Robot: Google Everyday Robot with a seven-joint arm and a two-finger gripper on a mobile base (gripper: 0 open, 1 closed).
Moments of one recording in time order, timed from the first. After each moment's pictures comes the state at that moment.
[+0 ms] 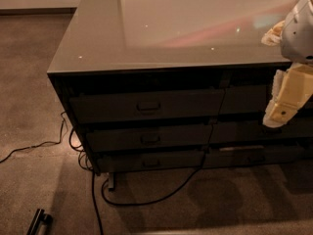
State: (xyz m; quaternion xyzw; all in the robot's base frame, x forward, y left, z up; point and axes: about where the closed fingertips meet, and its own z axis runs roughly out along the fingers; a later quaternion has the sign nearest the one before) arm 0.439 -0.215 0.975 -0.61 0.78 -0.04 0.16
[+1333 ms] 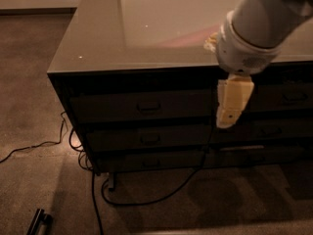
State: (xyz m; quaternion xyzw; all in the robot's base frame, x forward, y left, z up) arm 0.469 -0.137 0.943 -0.70 0.70 -0.05 0.16
